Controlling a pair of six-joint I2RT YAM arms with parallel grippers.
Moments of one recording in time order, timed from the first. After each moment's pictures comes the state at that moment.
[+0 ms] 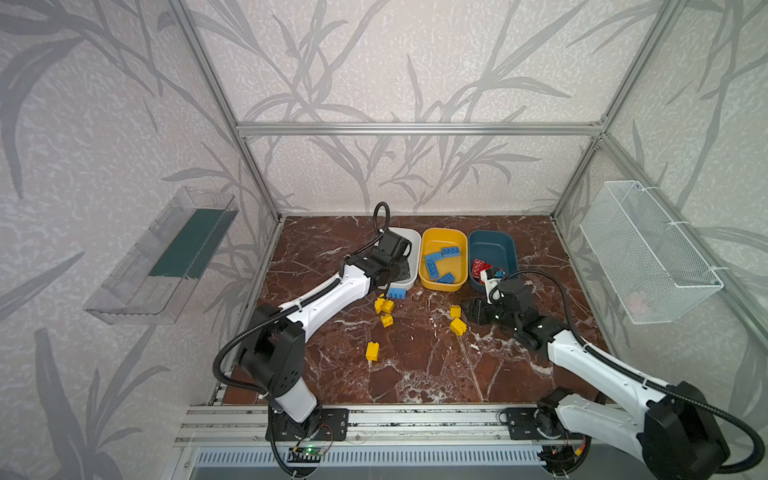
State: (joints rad) left arm -0.60 1.69 1.36 -0.55 -0.16 -0.64; right arm 0.49 1.08 0.55 -0.10 -0.11 0.44
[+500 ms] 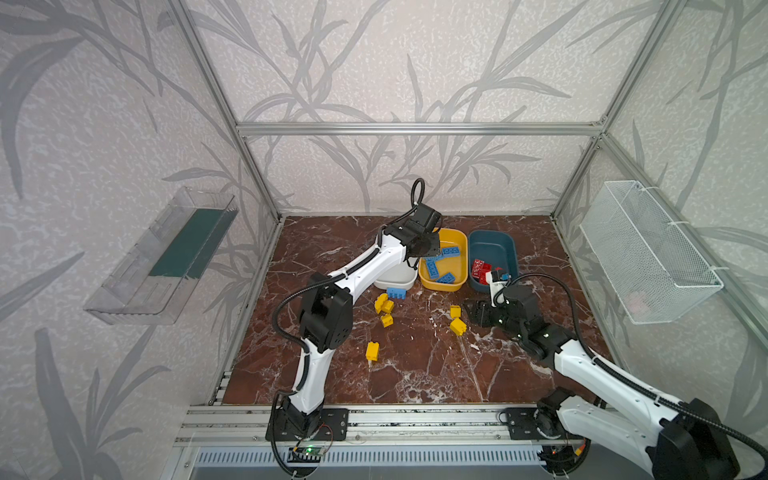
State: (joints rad) left arm -0.64 2.13 1.98 -0.71 -0.08 -0.55; right arm 0.51 0.99 0.50 -0.10 -0.05 0.44
